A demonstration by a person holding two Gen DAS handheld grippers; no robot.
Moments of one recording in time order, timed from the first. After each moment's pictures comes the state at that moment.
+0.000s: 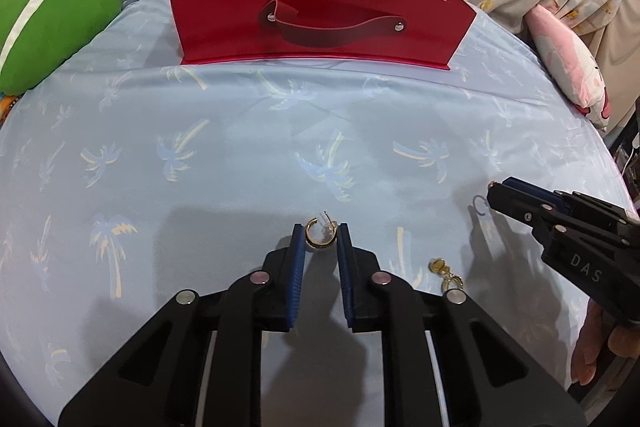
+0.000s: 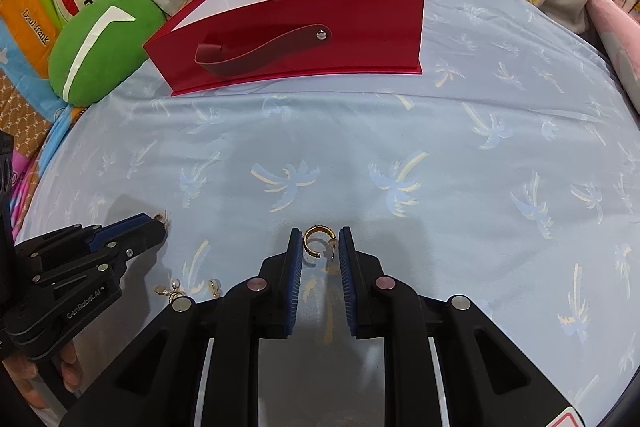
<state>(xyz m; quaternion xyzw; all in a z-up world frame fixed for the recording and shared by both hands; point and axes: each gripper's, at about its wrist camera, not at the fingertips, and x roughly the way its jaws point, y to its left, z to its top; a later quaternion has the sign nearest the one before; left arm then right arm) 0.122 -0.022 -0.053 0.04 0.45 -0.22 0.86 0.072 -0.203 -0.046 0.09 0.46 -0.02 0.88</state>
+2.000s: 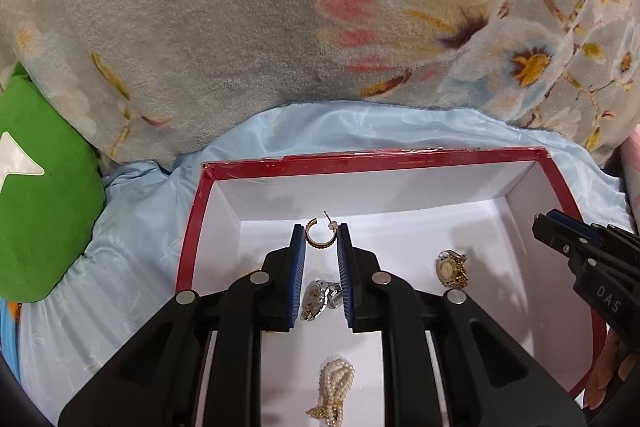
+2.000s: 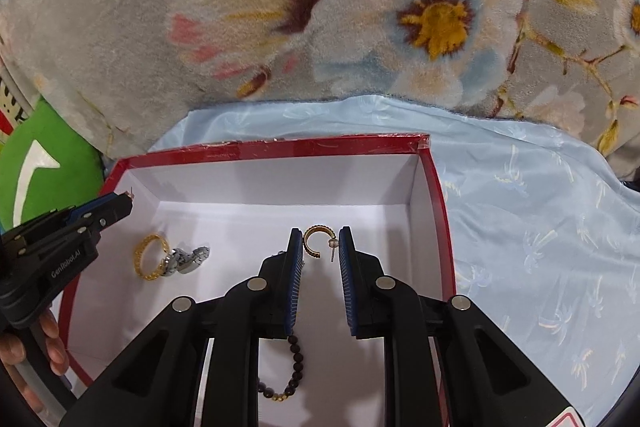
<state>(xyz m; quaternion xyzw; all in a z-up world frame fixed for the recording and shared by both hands) 0.455 -0.091 0.049 0.06 0.38 -0.14 0.91 0.395 -0.285 0.030 0.08 0.40 -0.03 0.91</state>
